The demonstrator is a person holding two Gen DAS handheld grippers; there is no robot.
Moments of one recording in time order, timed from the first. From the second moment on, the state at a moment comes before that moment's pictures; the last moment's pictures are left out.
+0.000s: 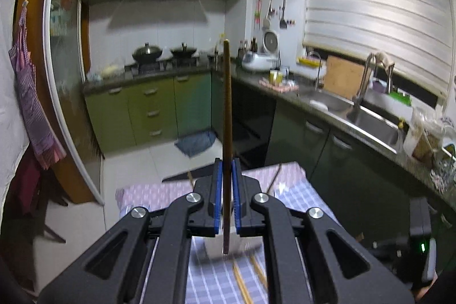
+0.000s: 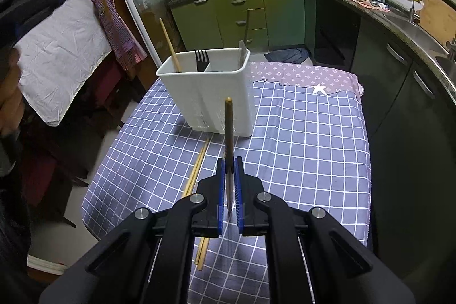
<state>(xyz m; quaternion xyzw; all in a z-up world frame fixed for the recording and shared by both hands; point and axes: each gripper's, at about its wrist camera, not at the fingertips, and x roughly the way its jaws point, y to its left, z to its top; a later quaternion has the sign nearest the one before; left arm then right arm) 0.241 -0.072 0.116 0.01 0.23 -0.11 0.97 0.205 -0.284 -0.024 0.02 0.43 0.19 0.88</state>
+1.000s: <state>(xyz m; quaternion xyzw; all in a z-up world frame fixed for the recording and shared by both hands) 0.269 -0.051 0.010 0.02 0.31 -0.07 0.95 0.222 -0.293 0.041 0.04 0.39 0.19 0.90</state>
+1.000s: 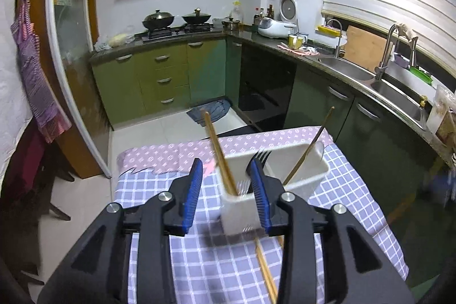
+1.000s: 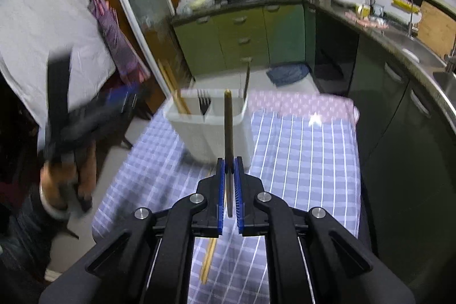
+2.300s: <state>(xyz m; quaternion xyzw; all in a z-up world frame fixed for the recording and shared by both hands) 0.196 -0.039 -0.036 0.05 0.44 -0.06 0.90 0.256 -0.277 0.005 0.02 0.41 0.17 0.89</state>
